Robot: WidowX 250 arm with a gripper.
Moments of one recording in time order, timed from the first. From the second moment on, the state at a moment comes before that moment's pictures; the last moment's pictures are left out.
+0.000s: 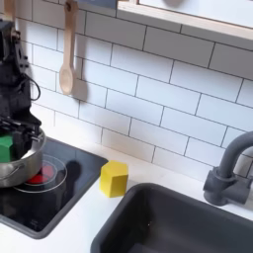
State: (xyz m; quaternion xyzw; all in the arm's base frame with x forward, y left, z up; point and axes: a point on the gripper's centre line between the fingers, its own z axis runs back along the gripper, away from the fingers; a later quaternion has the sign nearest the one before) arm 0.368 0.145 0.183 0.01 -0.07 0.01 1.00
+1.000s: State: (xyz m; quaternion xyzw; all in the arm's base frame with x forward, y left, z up) arm 0.359 0.058 0.228 -0.01 -0.11 -0.07 0.99
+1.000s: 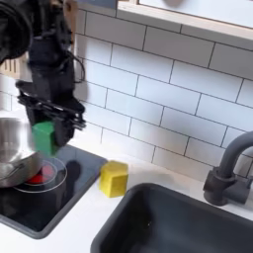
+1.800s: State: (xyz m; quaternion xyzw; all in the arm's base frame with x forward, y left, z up) arm 0.335 -0.055 0.203 -0.06 -0.08 -0.19 0.98
